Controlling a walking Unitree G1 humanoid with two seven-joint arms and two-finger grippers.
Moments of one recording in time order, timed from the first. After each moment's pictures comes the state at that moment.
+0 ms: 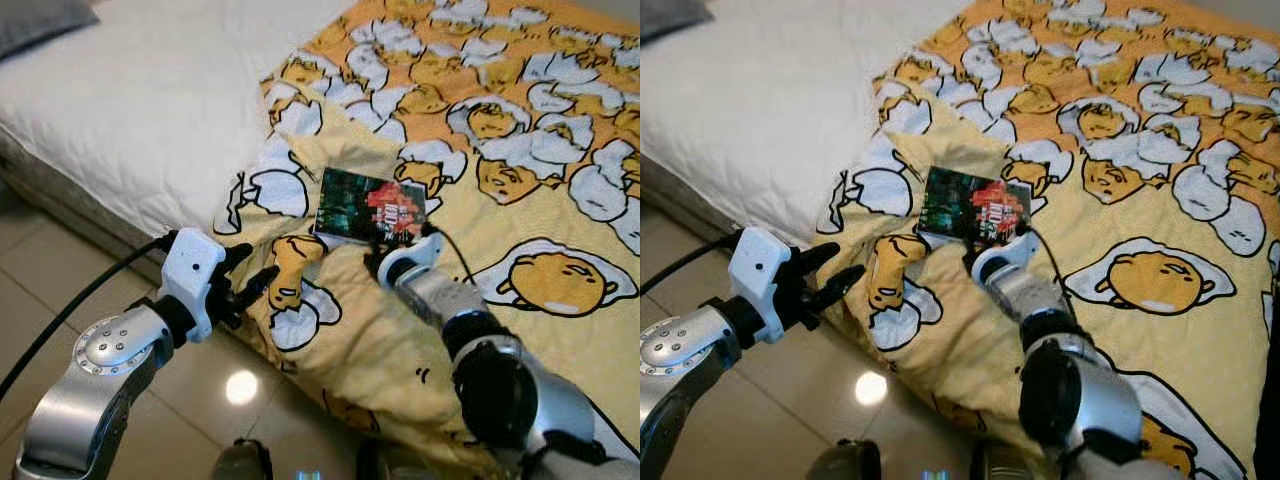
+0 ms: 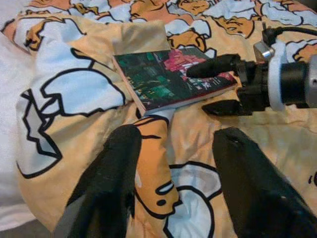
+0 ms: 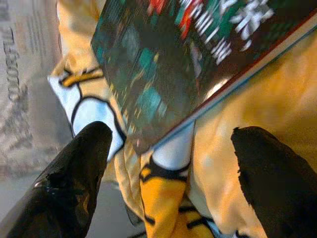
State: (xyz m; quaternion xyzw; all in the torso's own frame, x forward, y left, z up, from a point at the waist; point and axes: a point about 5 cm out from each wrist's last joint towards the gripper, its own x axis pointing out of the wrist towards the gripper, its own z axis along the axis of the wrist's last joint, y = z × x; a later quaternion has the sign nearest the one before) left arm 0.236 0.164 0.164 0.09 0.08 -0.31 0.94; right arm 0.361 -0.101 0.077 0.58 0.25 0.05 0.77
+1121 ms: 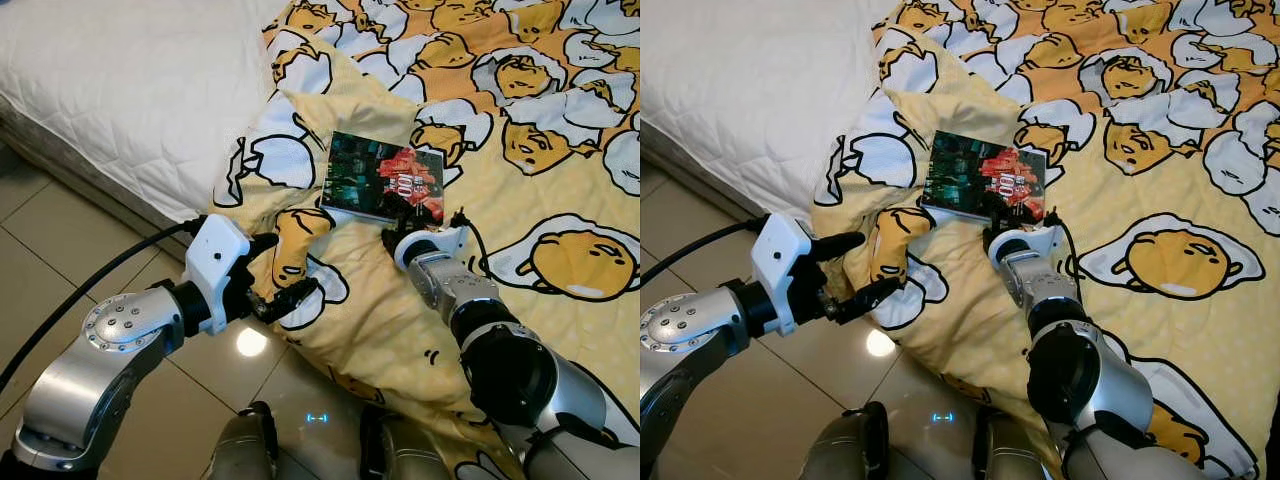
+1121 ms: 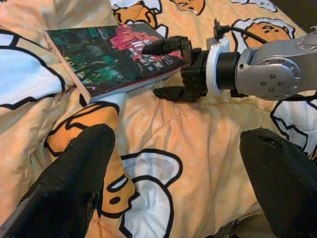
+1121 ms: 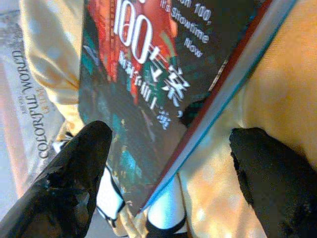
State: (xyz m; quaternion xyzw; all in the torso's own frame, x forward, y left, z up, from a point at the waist) left arm 0.240 0.146 0.180 0.09 0.08 -0.40 0.91; right arm 0.374 -0.120 0.095 0.68 0.16 0.02 0.72
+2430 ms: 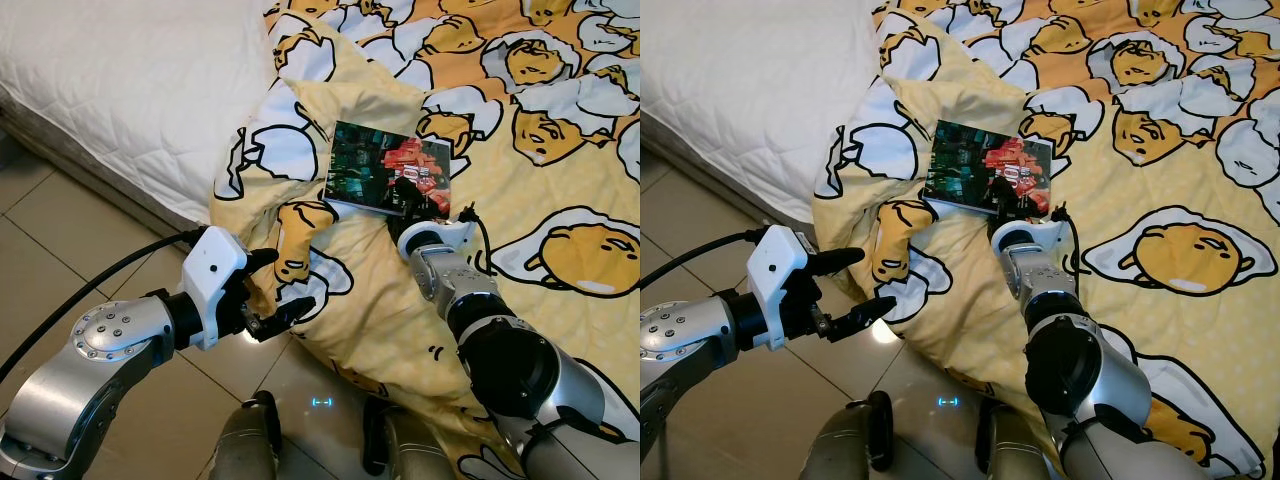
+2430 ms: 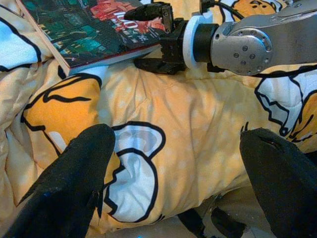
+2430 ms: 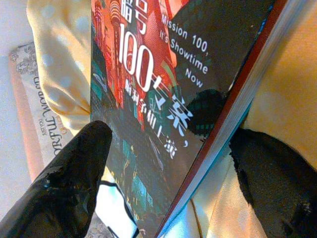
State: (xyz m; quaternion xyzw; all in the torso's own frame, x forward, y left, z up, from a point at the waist) left arm 0.230 0.150 0.177 0.10 0.11 -0.43 0.89; right arm 0.380 -0.123 0.104 0.70 0.10 0.01 0.70
